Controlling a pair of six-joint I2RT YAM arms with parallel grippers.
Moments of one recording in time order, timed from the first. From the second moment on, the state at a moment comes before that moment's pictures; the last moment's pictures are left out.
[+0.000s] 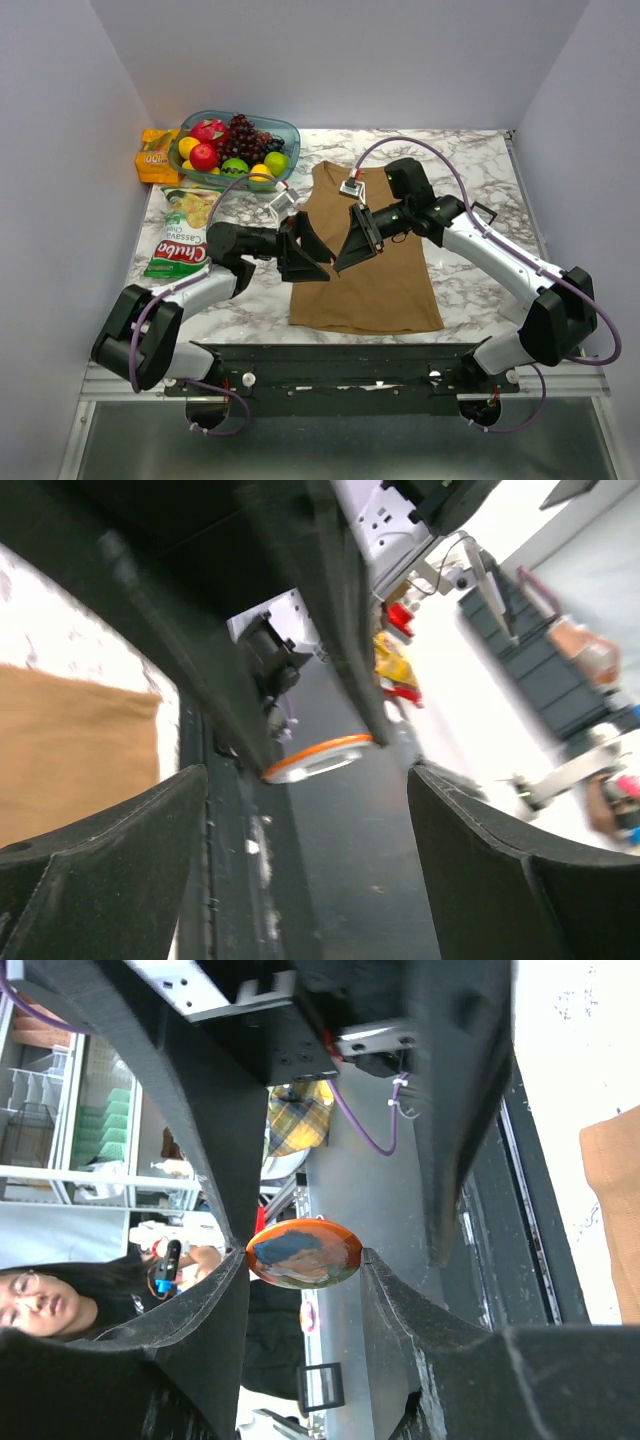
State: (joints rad) left arm -0.46 1.36 0.56 1.31 1.25 -1.21; right arm 0.60 1.47 1.22 -0.43 -1.23 0.52
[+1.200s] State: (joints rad) left arm -0.57 1.08 0.68 0.30 0.99 -0.17; right arm 0.57 1.47 1.13 -0.30 -1.29 0.61
